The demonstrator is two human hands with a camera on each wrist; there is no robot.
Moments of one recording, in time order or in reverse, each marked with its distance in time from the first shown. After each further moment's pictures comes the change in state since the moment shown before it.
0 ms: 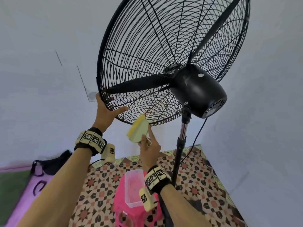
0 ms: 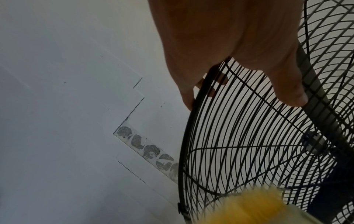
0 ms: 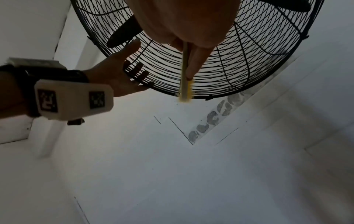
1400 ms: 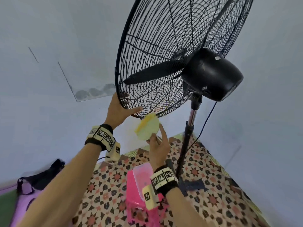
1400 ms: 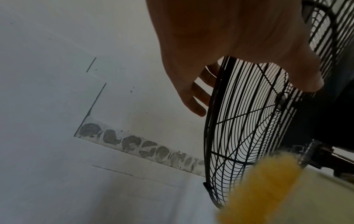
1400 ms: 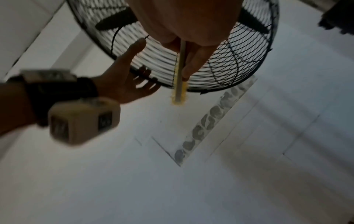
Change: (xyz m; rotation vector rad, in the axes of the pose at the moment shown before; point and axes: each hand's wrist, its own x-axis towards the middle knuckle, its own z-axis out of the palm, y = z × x) left_hand 0.030 -0.048 -0.020 0.142 -0.268 0.027; right_hand -0.041 0.012 0.063 0.024 0.311 0.046
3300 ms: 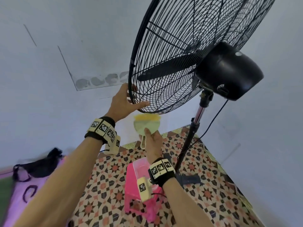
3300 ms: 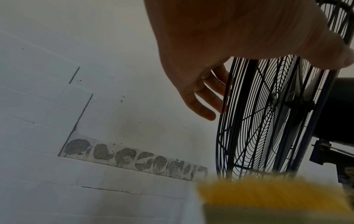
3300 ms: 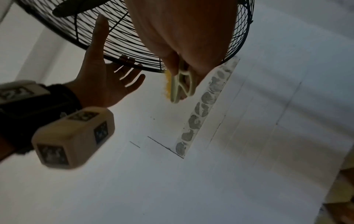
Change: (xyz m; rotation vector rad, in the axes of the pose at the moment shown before) left_hand 0.006 -0.004 -0.019 -0.018 -0.108 0.101; right_hand 0.008 0.037 0.043 0.013 -0.113 0.370
